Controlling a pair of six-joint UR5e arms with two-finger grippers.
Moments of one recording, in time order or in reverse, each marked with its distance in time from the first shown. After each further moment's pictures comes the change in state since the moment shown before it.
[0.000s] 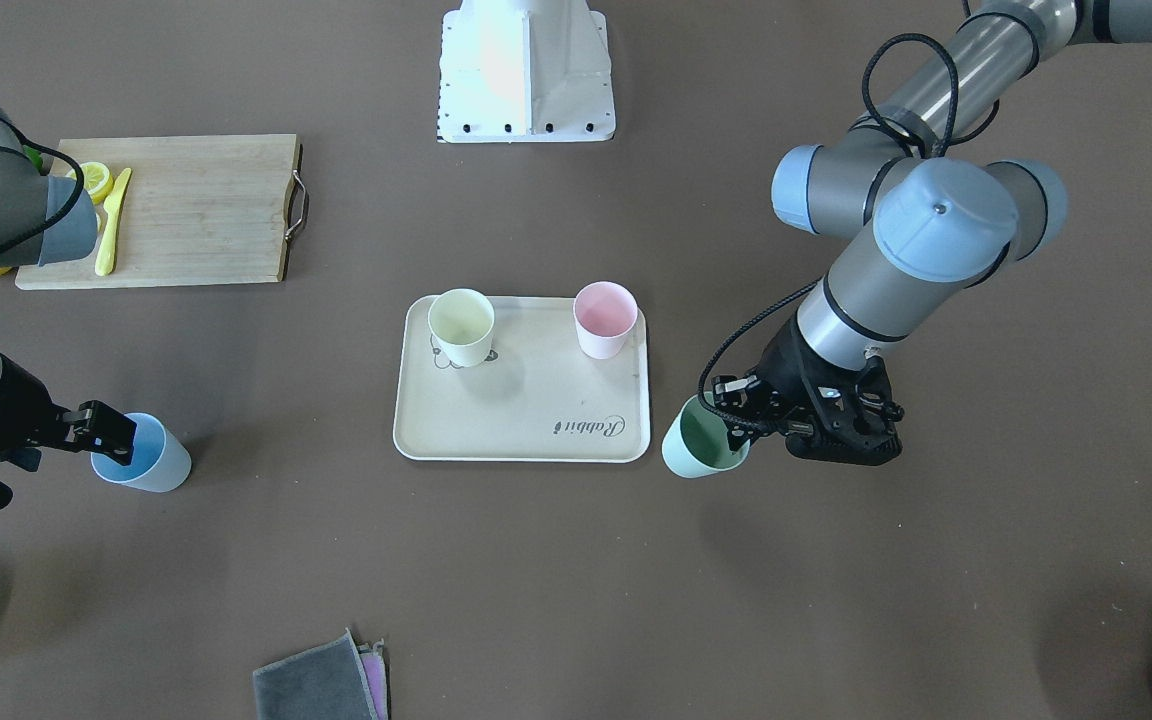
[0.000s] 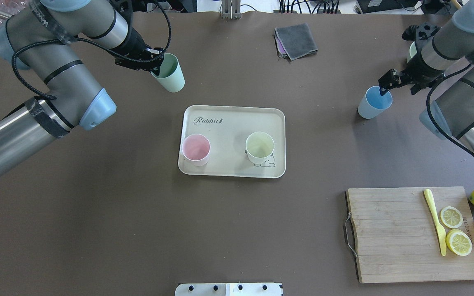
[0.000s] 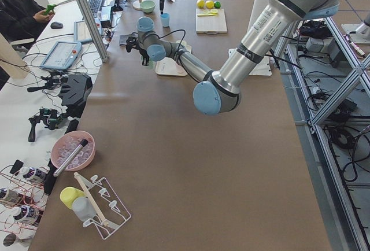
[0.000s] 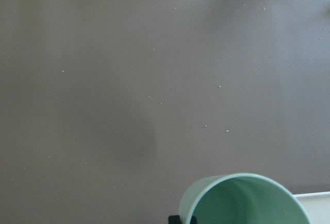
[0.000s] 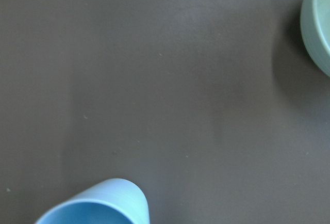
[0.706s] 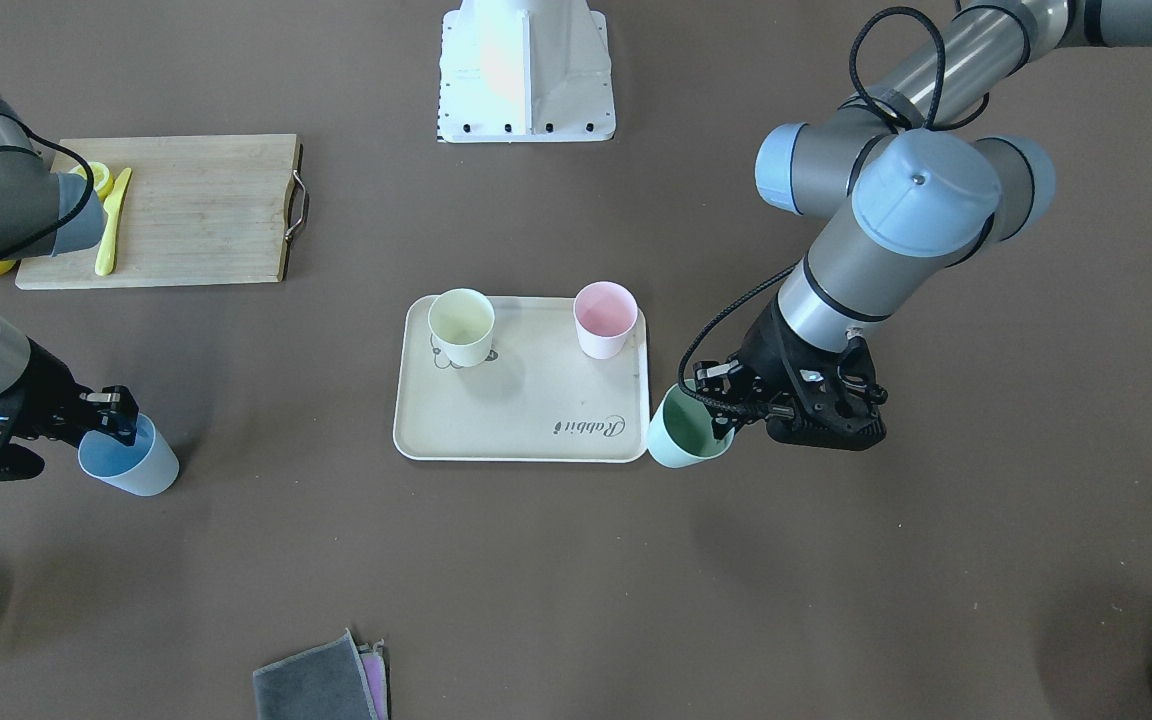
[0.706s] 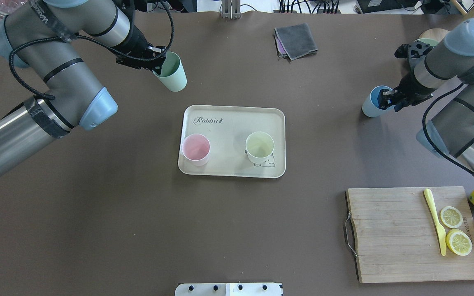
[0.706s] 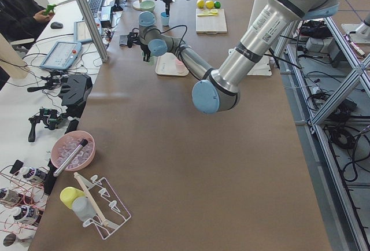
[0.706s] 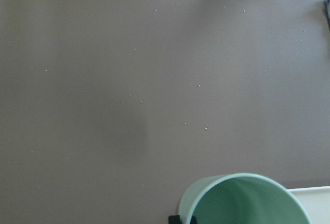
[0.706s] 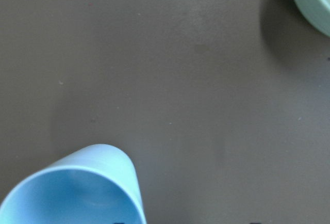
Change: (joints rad) left arm 0.001 0.002 -0.034 0.034 0.002 -0.001; right arm -0.071 -0.022 0.050 0.024 -0.014 0.045
